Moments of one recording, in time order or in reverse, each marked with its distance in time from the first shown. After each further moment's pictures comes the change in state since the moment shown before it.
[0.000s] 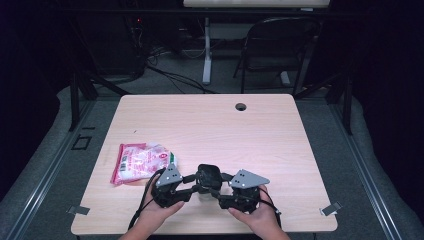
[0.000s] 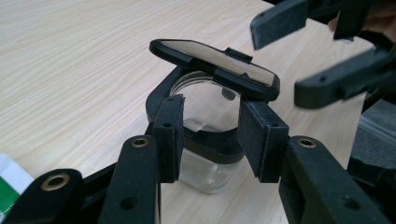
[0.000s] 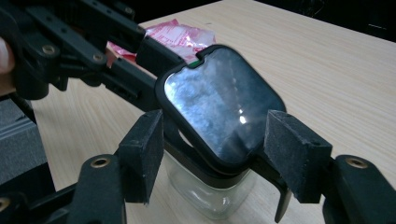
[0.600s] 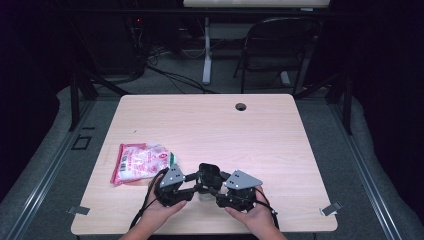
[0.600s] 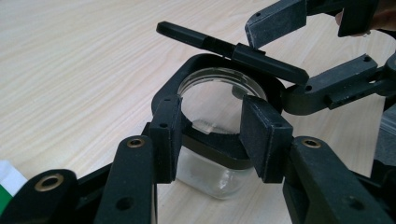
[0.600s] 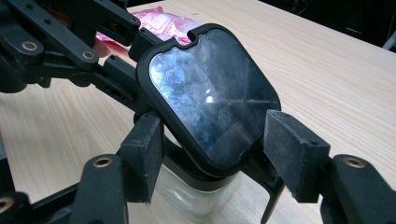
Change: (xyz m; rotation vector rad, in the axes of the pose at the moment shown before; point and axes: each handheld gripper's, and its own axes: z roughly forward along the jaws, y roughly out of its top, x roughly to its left) left arm 0.002 -0.005 0.011 -0.001 0.033 0.040; right arm 0.002 -0.003 0.012 0.028 -0.073 -0.056
